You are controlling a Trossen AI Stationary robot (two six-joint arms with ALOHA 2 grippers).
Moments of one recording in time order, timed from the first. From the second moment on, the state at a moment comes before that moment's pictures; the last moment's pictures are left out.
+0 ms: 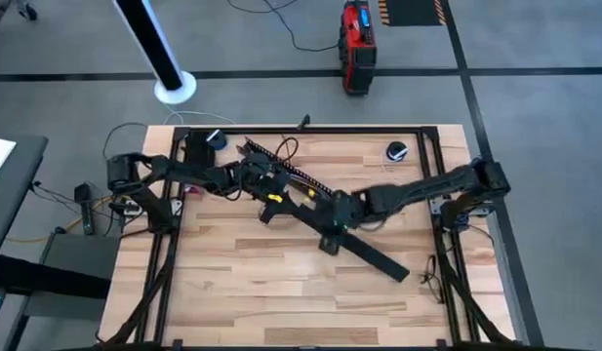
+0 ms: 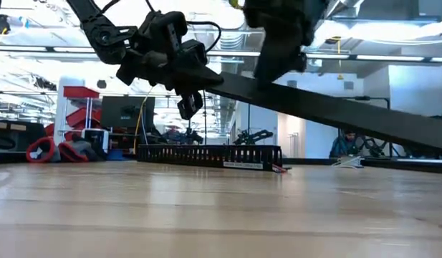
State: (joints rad) left arm 0.26 1.61 0.74 0.51 0.68 -0.46; right arm 0.17 1.66 1.29 -0.66 0.18 0.46
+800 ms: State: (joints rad) left arm 0.30 1.93 0.74 1.14 0.75 -0.98; right arm 0.27 1.66 1.29 -0.71 0.58 0.58
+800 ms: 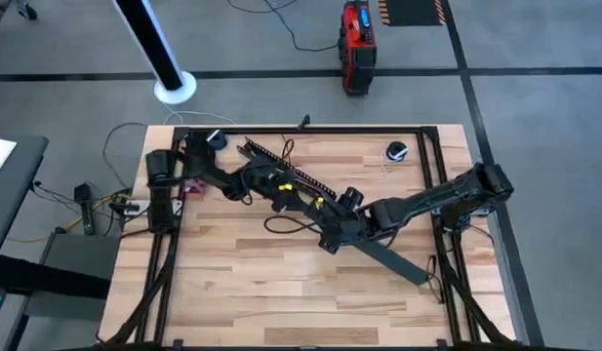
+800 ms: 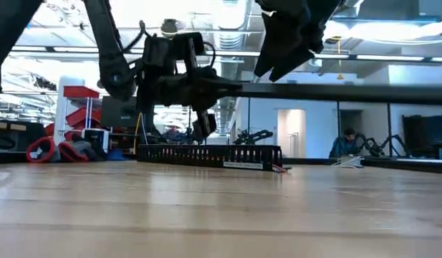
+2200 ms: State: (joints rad) left arm 0.33 1.93 0.78 1.12 0.73 -0.99; right arm 0.20 2.02 1.74 -1.28 0.46 0.73
